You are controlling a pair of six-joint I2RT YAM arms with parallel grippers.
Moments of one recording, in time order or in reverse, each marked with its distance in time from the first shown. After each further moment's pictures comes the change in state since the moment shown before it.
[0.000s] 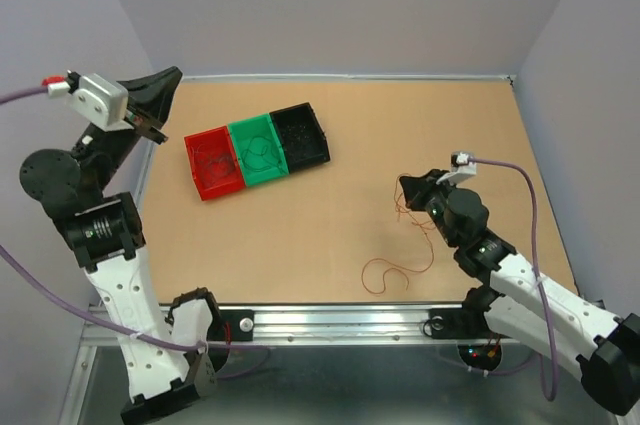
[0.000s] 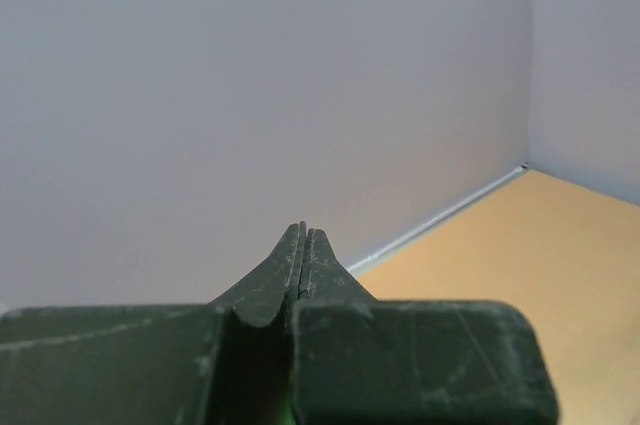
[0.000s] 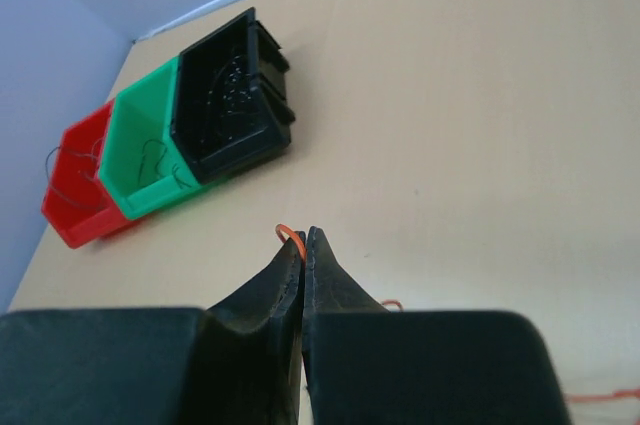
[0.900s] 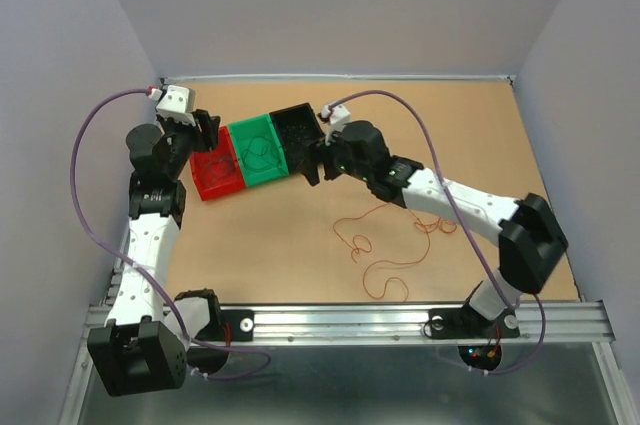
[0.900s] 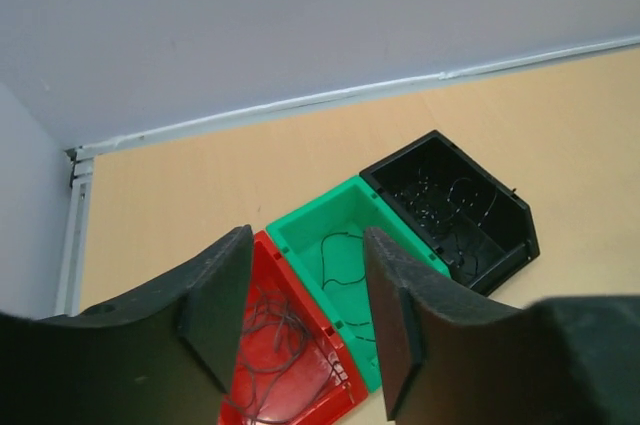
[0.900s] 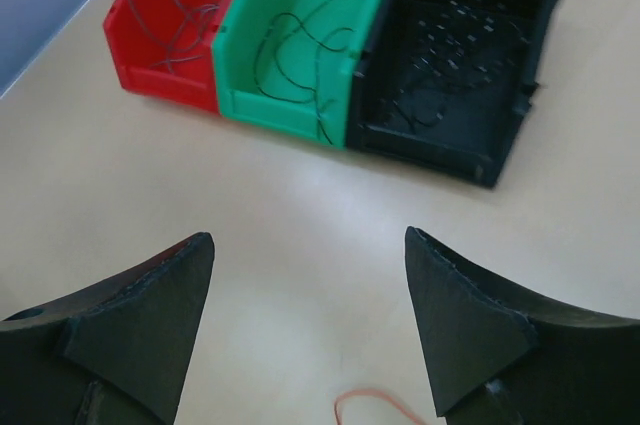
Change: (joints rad) left arm -0.322 0.053 -0.549 0.034 -0.567 0.279; right arm 0.175 0.784 0.740 -0.195 -0.296 -0.318
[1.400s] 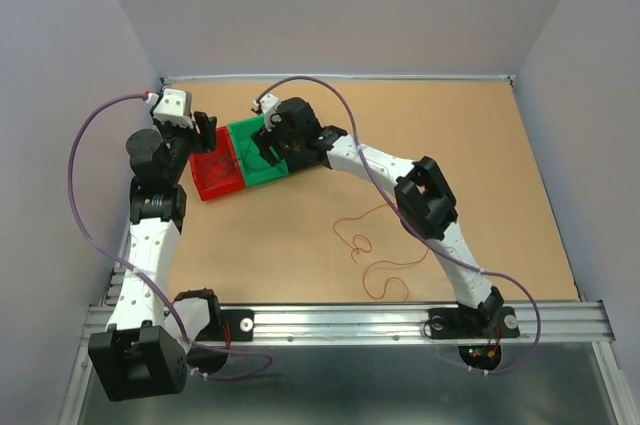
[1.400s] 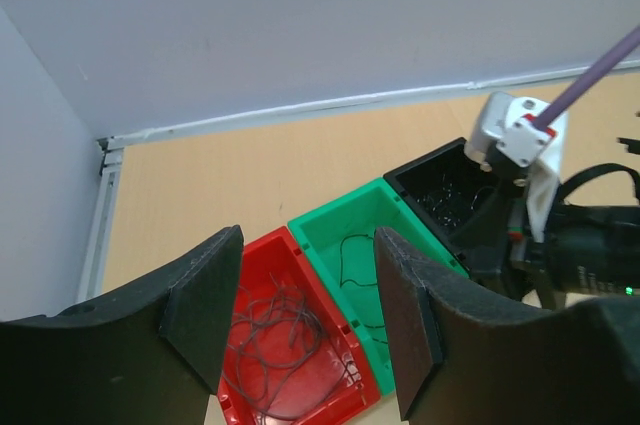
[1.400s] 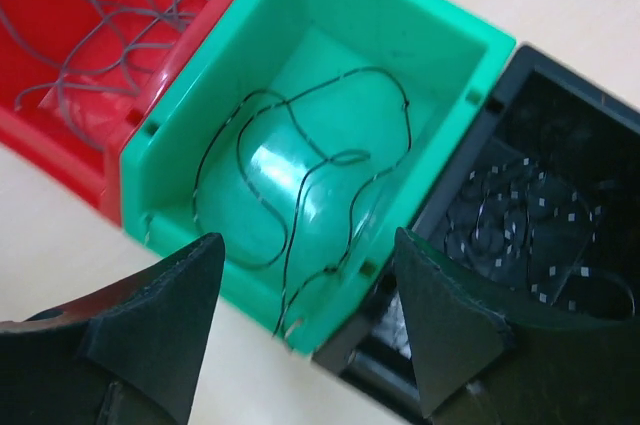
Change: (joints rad) left arm 0.000 -0.039 -0.053 0.036 -0.079 -0.001; right arm 0.022 0.787 0.845 -0.206 -0.163 -0.315
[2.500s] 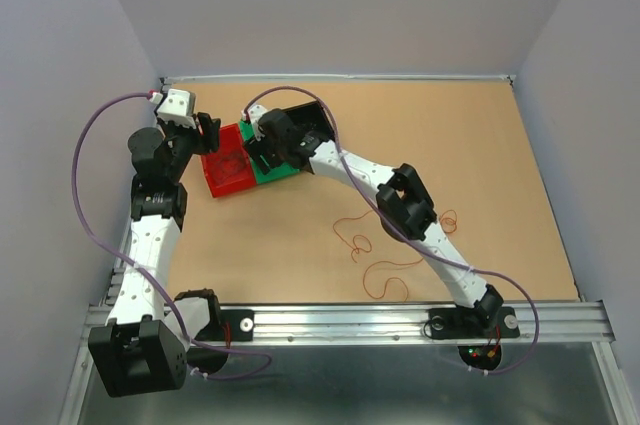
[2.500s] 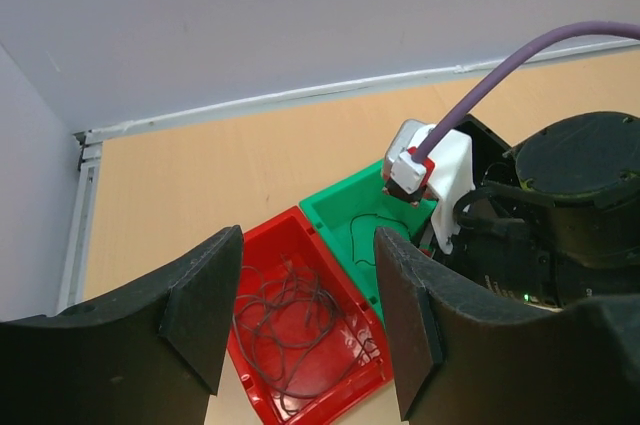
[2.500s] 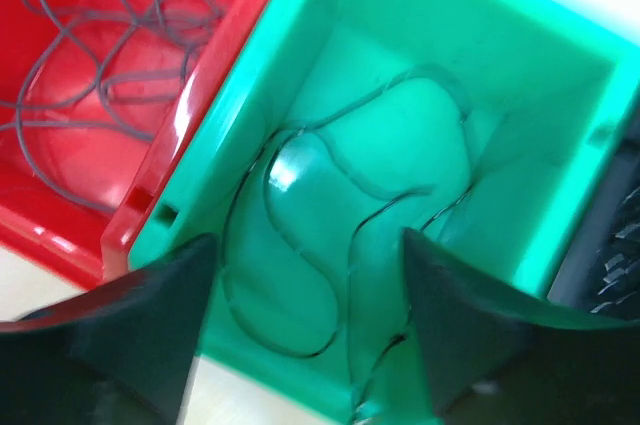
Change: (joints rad) left arm 0.000 0.031 0.000 -0.003 0.039 0.006; right arm 0.040 0.248 0.324 -0.198 0.148 0.030
